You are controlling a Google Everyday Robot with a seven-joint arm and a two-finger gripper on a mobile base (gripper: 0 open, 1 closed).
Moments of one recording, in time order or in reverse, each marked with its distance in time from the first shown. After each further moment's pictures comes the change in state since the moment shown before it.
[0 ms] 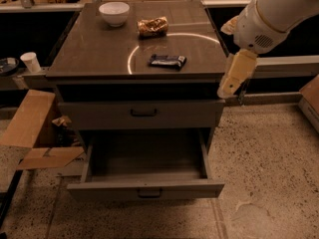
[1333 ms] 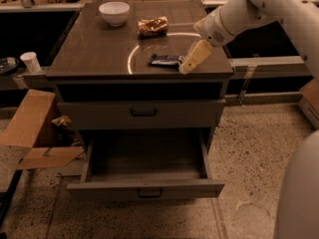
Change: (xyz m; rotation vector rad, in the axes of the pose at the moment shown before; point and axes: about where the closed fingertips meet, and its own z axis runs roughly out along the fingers) arm -0.040 -0.113 0.115 -0.005 -0.287 0.148
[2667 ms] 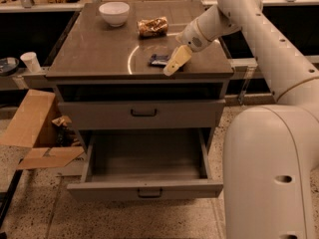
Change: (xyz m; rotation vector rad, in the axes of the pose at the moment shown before) arm -0.006 -0.021 0.086 -0.134 -0.020 0.049
